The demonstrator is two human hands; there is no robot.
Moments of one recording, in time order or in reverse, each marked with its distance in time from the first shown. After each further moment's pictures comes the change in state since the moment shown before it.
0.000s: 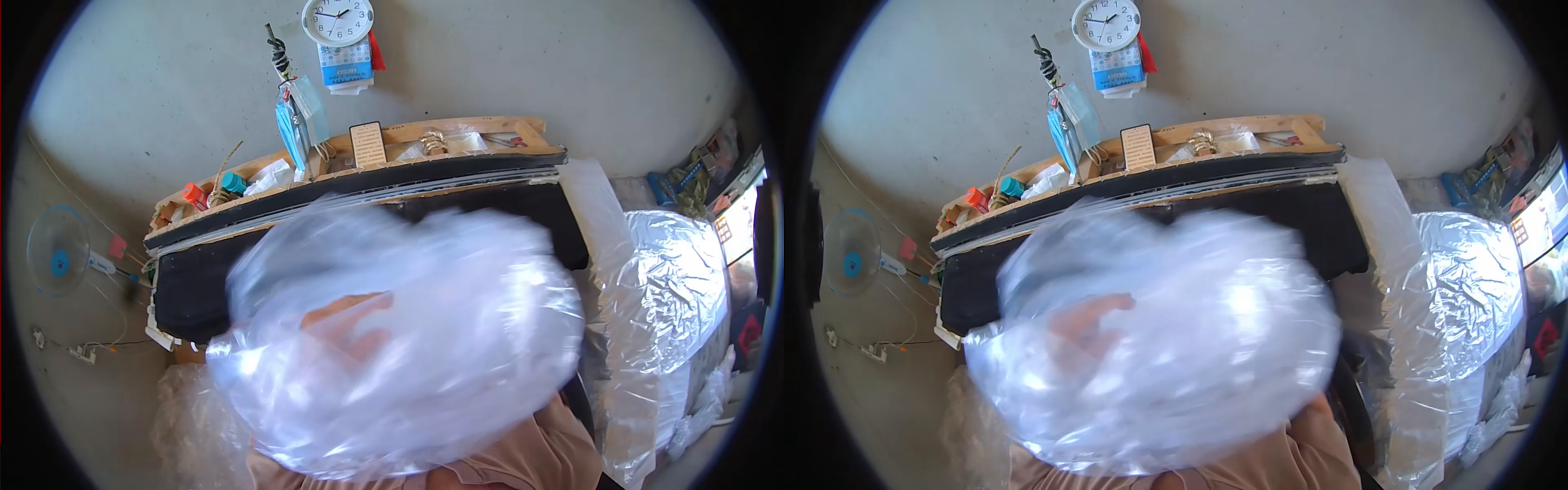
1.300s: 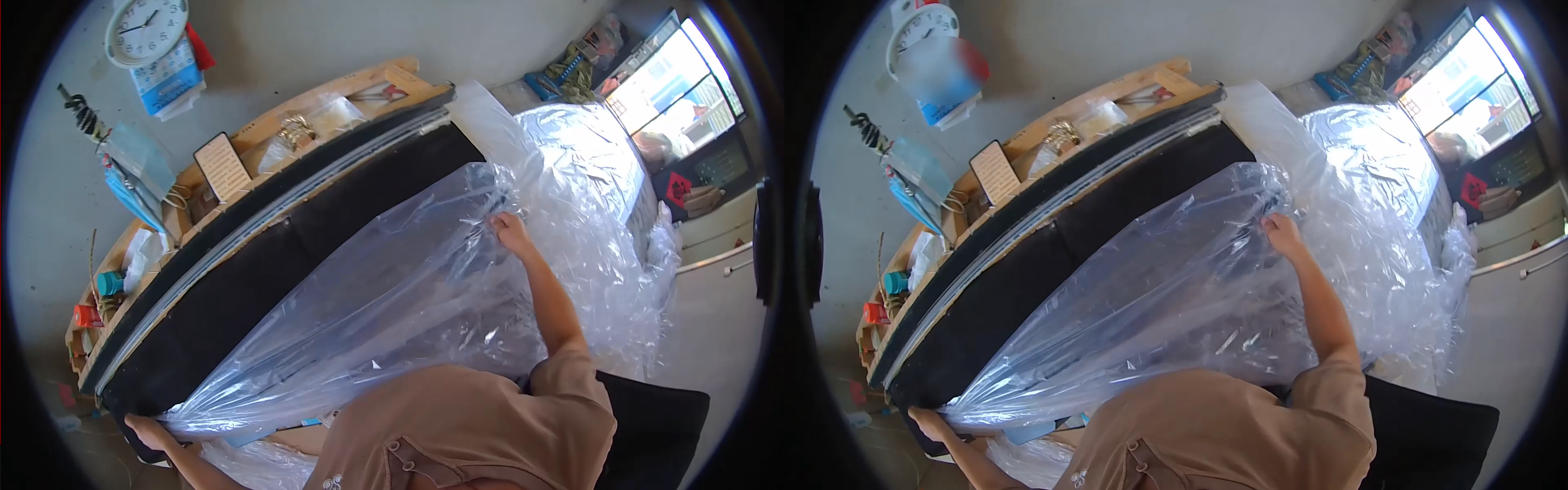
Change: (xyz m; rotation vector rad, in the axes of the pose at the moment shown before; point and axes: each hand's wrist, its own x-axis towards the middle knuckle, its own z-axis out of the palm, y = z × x) left_hand -0.049 -0.423 -0.205 0.865 0.835 -1.079; right_hand -0.022 0.125 -0.058 -0.259 0.179 0.716
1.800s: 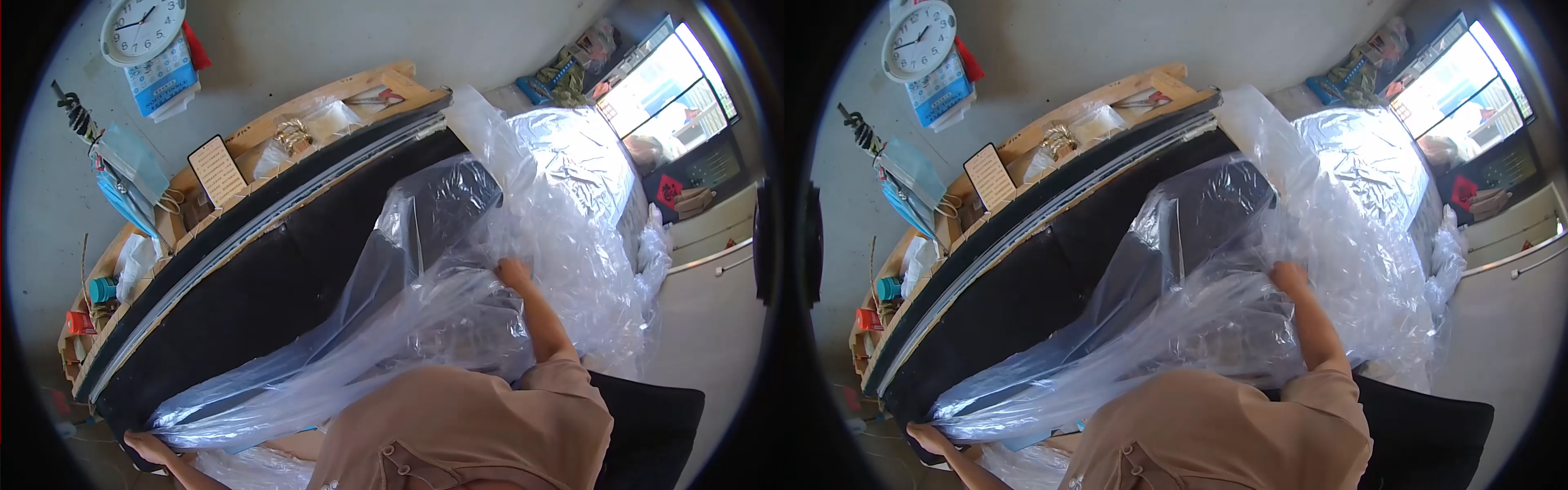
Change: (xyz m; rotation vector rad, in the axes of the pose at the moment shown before) left_hand 0.001 -0.020 0.008 -0.166 0.134 0.114; right_hand -0.066 0.052 0.008 -0.828 -0.306 0.176
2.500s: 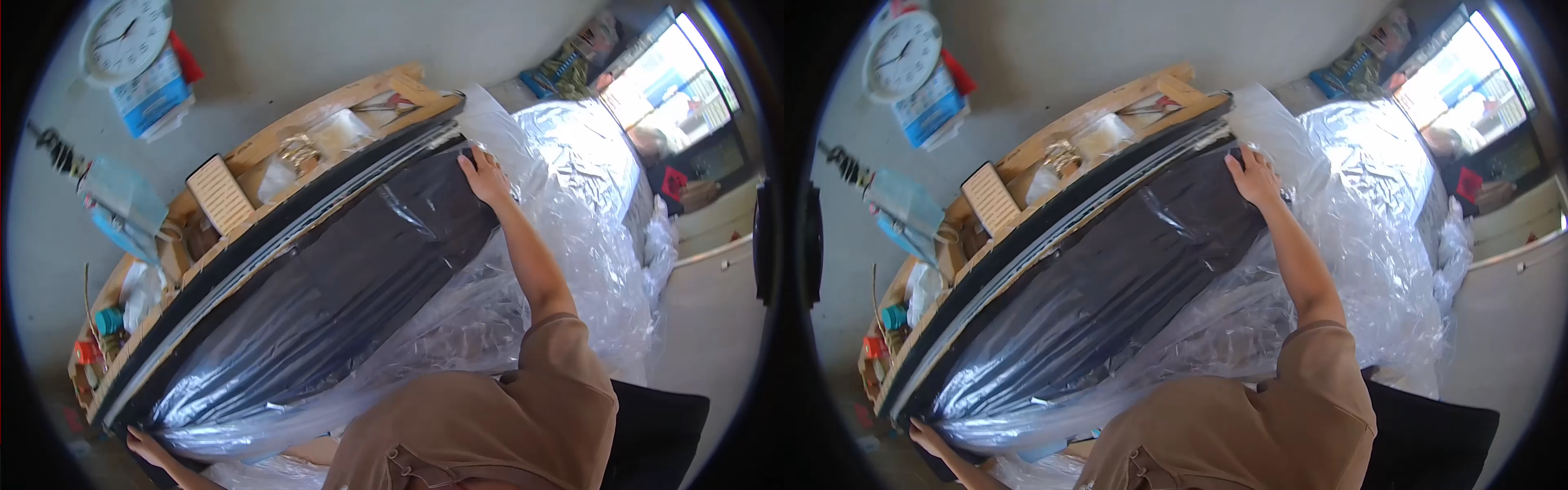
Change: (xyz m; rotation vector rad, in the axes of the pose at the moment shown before) left_hand 0.046 0.031 0.021 -0.071 -0.040 0.145; right_hand 0.106 -0.148 -0.170 0.404 0.518 -0.098
